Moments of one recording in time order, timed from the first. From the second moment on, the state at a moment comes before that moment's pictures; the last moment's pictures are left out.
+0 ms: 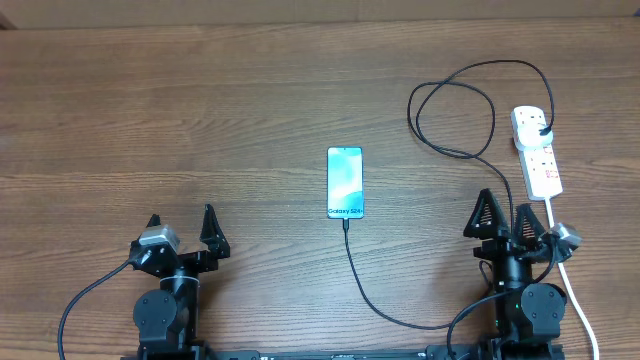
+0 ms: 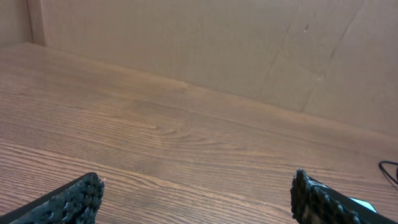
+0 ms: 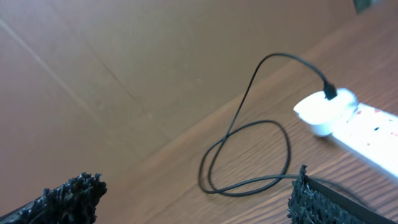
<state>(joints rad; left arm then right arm) 0.04 0.02 0.01 -0.08 -0.03 -0.26 0.00 0.01 0.02 -0.02 0.09 0.57</state>
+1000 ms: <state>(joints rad) 0.04 0.02 0.01 -0.08 -0.03 -0.26 0.00 0.01 0.02 -0.02 -0.02 0.26</state>
